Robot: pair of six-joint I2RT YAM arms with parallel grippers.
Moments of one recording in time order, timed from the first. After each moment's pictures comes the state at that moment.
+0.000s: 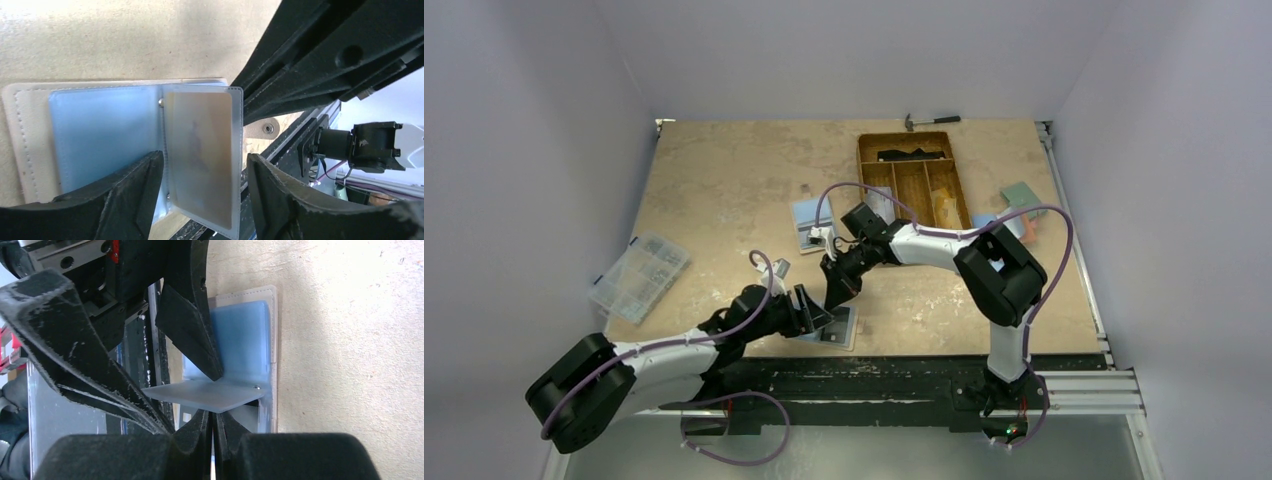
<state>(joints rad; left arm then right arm) -0.76 1.04 0.08 0.48 0.17 -0.98 0.77 1.91 1.17 -0.32 -0.88 -0.13</state>
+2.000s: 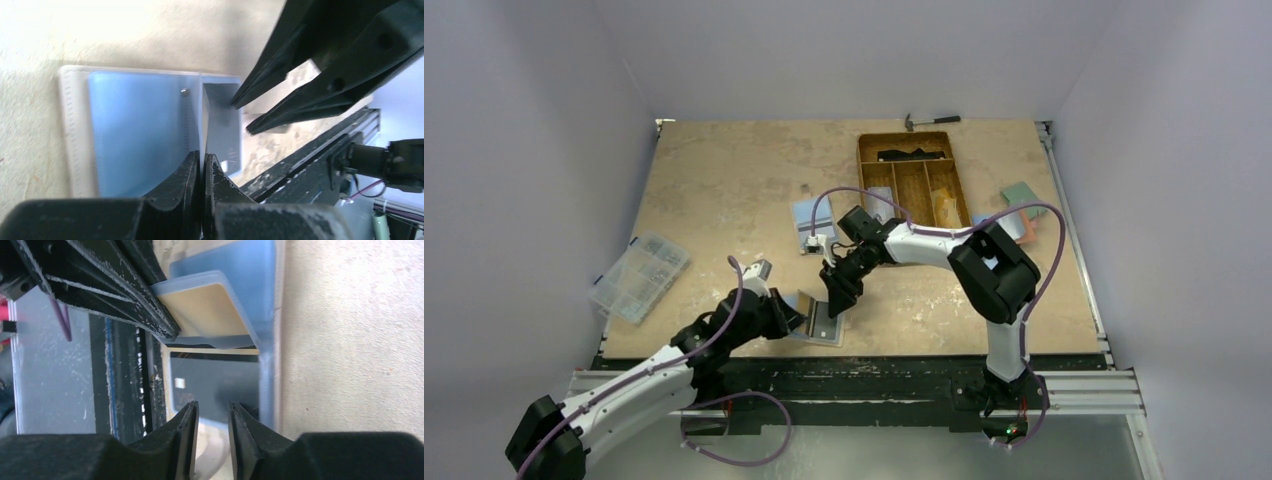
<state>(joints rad) -0.75 0.63 0.14 -0.10 0.01 -0.91 0.79 1.95 1.21 -0.43 -0.86 -0.24</state>
